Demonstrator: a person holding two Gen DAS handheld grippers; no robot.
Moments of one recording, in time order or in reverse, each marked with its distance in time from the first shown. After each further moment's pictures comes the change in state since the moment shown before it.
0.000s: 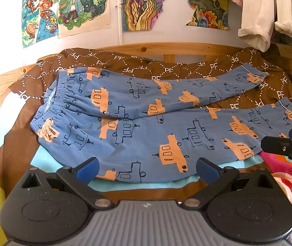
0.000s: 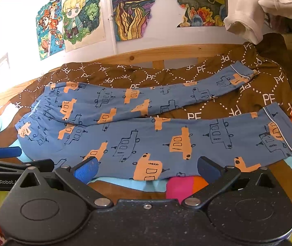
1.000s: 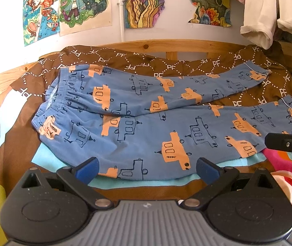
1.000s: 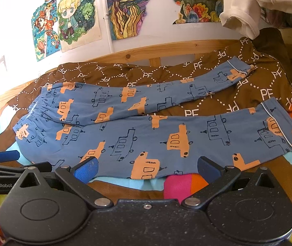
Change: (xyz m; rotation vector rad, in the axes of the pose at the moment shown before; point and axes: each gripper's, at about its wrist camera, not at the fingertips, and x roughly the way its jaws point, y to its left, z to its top) left arm 0.003 0.000 -0.002 0.002 0.015 0.015; right arm 0.002 -0.004 -0.002 0.027 0.013 -0.005
